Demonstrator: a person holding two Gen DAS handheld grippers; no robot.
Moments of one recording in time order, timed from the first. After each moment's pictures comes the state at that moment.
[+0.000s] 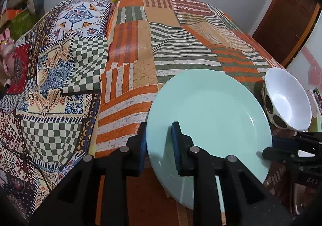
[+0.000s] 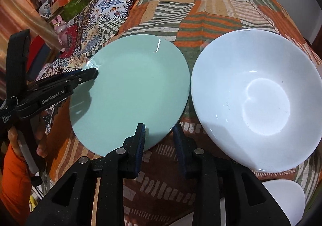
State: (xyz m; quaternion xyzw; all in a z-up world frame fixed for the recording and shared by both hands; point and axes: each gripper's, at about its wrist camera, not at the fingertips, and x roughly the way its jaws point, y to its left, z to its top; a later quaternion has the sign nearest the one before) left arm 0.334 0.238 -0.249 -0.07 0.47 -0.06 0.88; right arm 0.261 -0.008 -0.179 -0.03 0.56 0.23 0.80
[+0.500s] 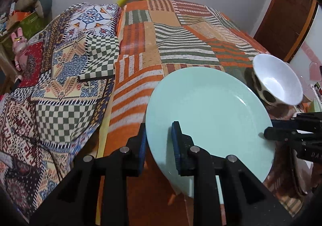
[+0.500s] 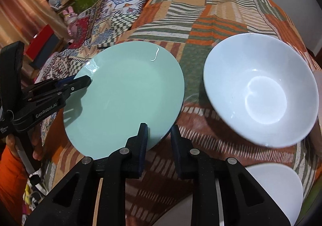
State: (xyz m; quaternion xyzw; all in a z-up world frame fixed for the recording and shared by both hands) left arm 0.263 0.239 -0.234 -0.06 0.45 -0.04 0.89; right arm 0.236 -0.007 -0.167 -0.06 0.55 0.26 0.79
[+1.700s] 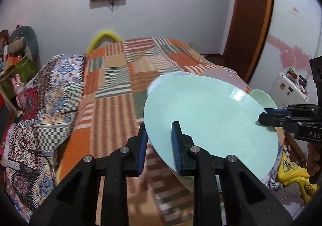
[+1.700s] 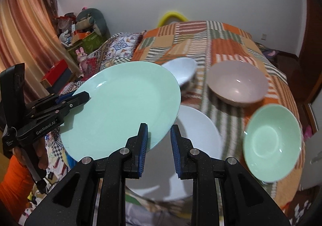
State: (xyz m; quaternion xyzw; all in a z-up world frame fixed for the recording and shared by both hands) left arm 0.144 0.061 -0.116 0.01 0.35 -0.10 0.93; right arm 0.125 -0.175 -0.068 0.01 0.43 0.24 0.87
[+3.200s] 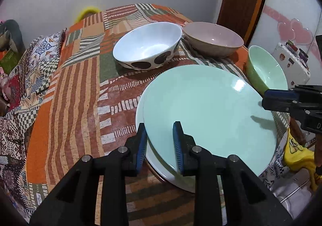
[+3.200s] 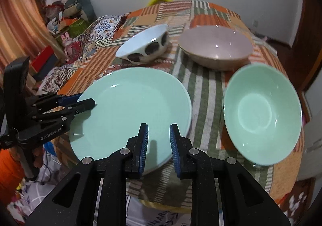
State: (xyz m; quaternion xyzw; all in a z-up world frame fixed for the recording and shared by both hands) left arm 0.159 0.006 -0.199 0.03 0.44 -0.13 0.89; right arm 0.115 -0.208 -0.120 -0.02 0.47 0.22 0.86
